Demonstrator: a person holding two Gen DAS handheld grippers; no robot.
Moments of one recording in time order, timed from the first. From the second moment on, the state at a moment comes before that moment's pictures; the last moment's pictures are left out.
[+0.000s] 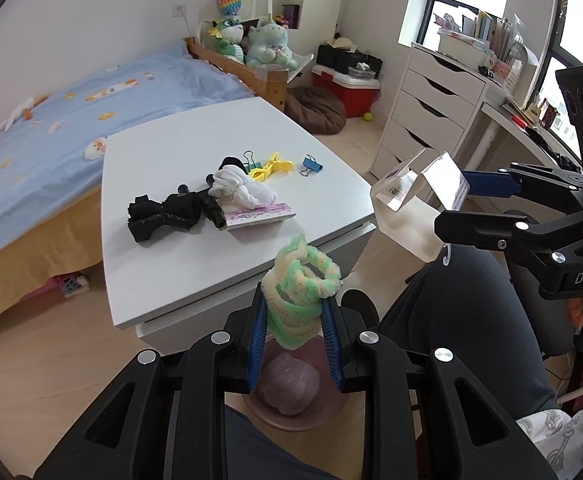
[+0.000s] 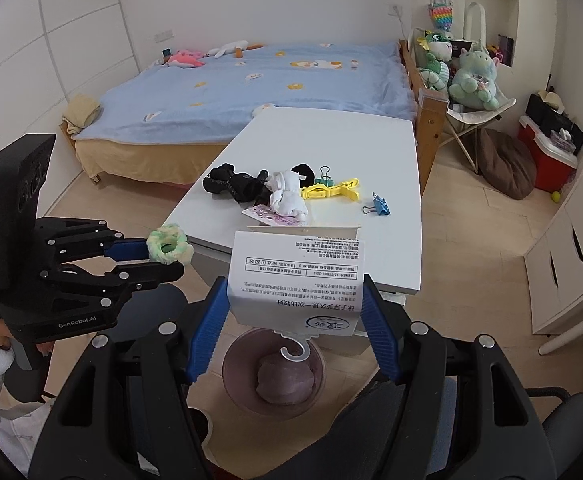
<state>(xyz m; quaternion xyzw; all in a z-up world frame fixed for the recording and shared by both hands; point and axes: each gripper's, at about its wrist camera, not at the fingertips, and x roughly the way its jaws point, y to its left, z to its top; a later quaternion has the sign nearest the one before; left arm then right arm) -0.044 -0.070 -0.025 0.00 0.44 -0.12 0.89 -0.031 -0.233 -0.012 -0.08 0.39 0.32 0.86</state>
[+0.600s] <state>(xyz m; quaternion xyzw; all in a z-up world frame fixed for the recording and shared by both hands) -0.049 -0.063 -0.022 -0.03 0.42 -0.09 0.91 -0.038 -0.238 -0.017 -0.07 0.40 0.33 0.85</state>
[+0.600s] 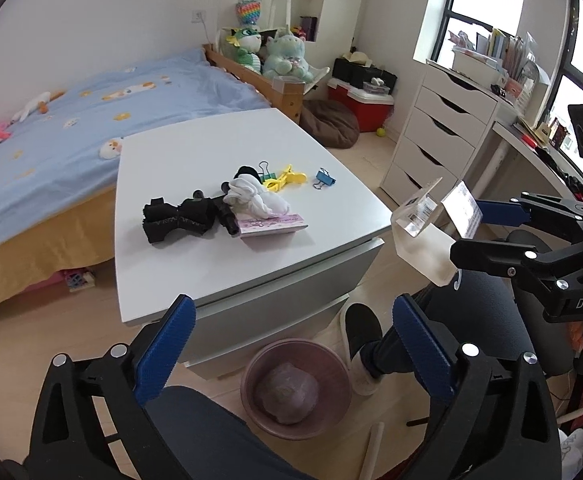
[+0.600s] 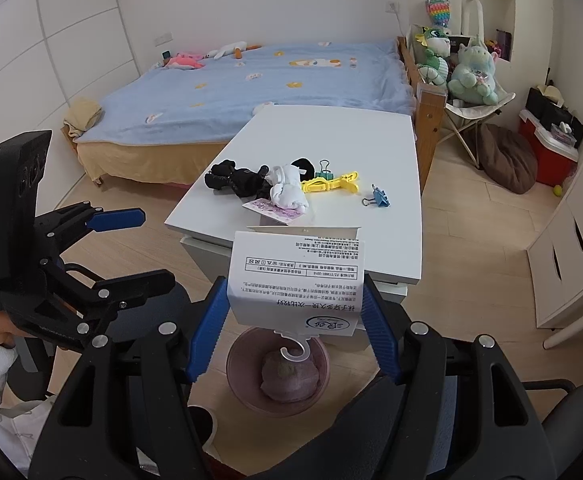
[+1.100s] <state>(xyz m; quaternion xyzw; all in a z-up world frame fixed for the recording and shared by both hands) -0.057 -0.042 -0.011 -0.04 0.40 -0.06 0.91 -0.043 -0.229 -0.019 -0.09 0.40 0.34 0.84</state>
